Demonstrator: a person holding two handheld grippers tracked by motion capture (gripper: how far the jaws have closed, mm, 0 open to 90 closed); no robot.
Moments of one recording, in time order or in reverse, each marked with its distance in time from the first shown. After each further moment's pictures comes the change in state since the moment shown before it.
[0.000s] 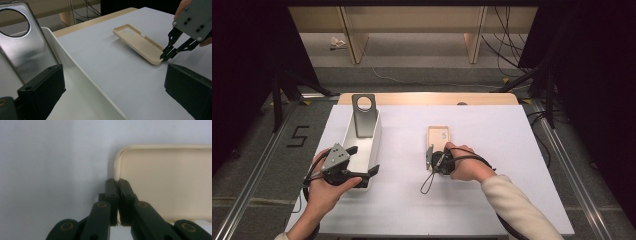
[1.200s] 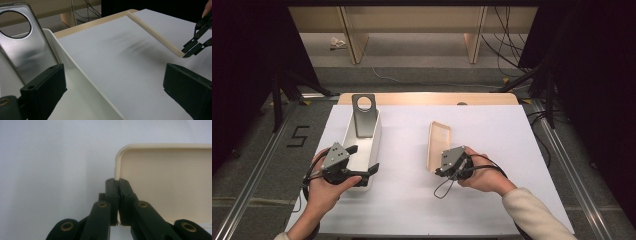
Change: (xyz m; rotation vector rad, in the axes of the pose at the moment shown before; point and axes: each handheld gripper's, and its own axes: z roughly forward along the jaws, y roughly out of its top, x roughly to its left) left arm 0.000 0.003 -0.001 -0.007 0.001 -0.008; right arm 0.029 -0.038 -0.035 -0.437 -0.012 0.094
